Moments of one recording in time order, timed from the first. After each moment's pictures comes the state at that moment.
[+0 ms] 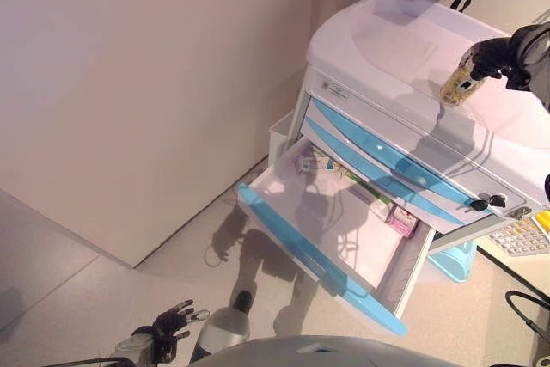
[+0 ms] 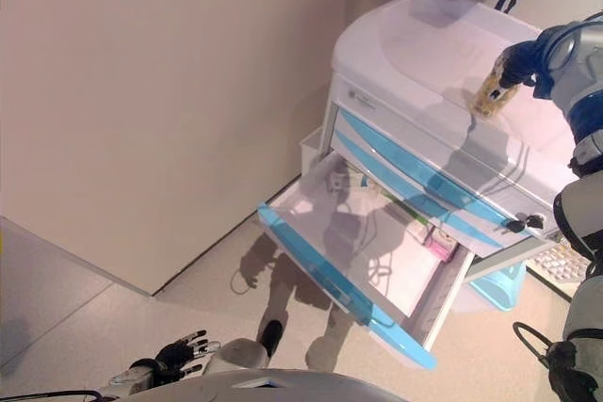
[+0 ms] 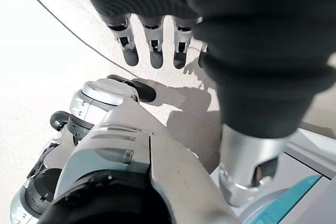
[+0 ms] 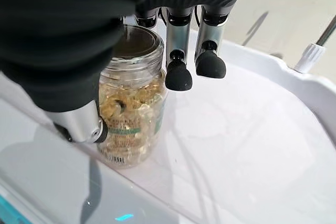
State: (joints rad) left arm 0.04 0.38 -0.25 1.13 -0.43 -0.04 -0.30; right arm -1.40 -0.97 0.88 1.08 -0.40 0.02 0.62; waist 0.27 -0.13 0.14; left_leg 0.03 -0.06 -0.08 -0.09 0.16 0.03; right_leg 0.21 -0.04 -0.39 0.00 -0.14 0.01
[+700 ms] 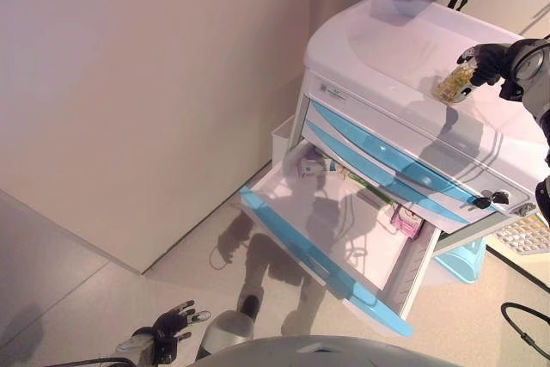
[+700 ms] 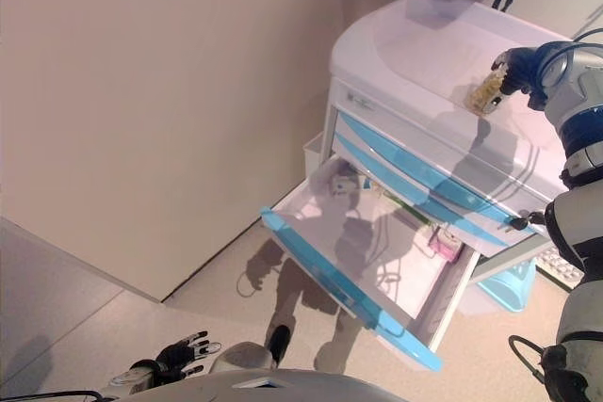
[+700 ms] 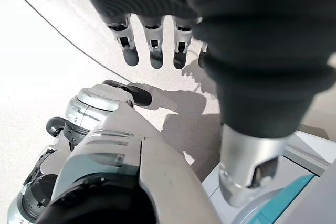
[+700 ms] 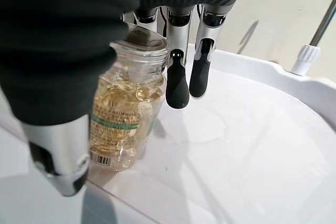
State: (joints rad) left arm 0.04 0.38 -0.25 1.12 -0.43 -0.04 -0.31; right arm -1.30 -0.96 0.76 1.07 -0.47 0.03 0.48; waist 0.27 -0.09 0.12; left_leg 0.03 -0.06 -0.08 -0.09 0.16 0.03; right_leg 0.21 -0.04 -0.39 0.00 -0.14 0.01
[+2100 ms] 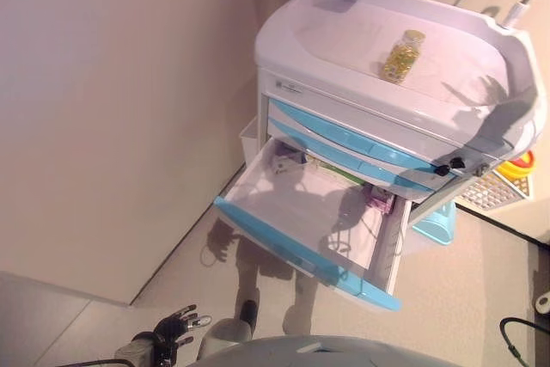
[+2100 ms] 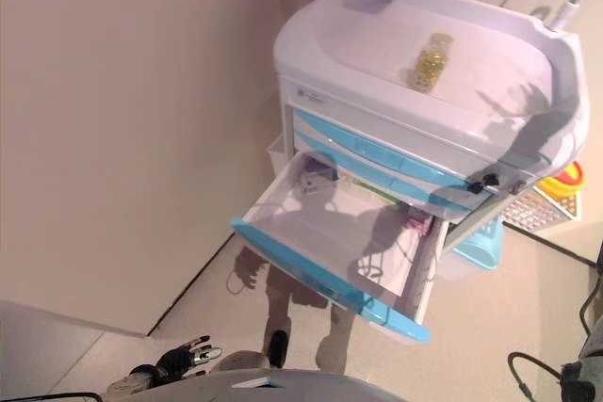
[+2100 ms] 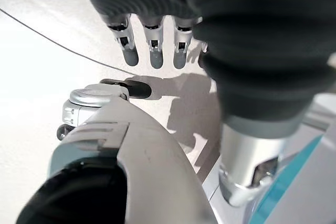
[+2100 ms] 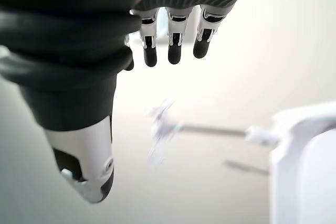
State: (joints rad) left arm 0.07 0.38 -0.25 1.14 -0.43 -0.05 -0.35; right arm -0.95 -1.09 -0.01 0.97 0.79 0.01 -0.20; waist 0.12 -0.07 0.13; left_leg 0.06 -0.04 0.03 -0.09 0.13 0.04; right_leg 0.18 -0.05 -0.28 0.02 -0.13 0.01
